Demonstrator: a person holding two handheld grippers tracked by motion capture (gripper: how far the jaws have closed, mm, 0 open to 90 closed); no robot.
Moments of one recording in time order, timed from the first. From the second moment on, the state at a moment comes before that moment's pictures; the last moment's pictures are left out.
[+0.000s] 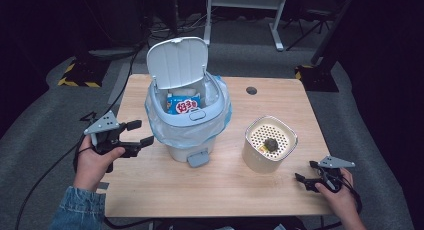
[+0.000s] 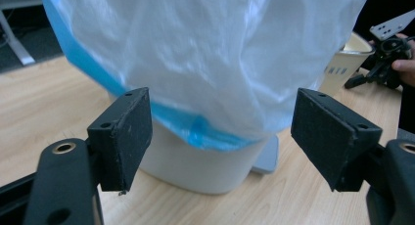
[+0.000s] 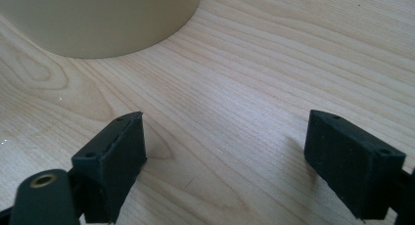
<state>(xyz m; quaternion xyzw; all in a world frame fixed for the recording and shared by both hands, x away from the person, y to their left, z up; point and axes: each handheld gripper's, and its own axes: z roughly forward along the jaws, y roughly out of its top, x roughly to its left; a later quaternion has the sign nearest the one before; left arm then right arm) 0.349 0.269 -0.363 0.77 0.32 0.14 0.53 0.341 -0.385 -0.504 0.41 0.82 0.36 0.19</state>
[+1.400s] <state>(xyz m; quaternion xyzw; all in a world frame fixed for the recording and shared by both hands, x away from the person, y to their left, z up) 0.428 0.273 -0.257 0.72 0.35 0.23 0.55 0.341 -0.385 -0.504 0.41 0.82 0.36 0.19</state>
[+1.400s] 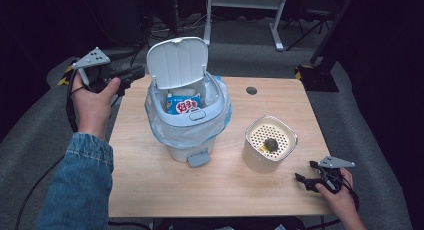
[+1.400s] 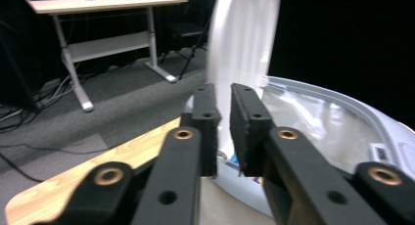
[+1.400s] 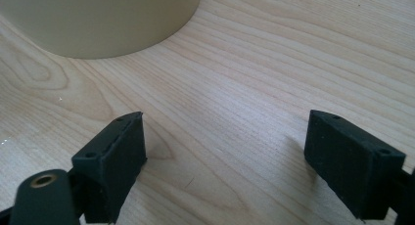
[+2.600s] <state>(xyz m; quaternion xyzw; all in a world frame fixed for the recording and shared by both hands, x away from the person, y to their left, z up) 0.453 0.272 -0.236 0.72 0.36 0.21 0.55 0.341 -0.385 -0.504 0.41 0.82 0.36 0.19</state>
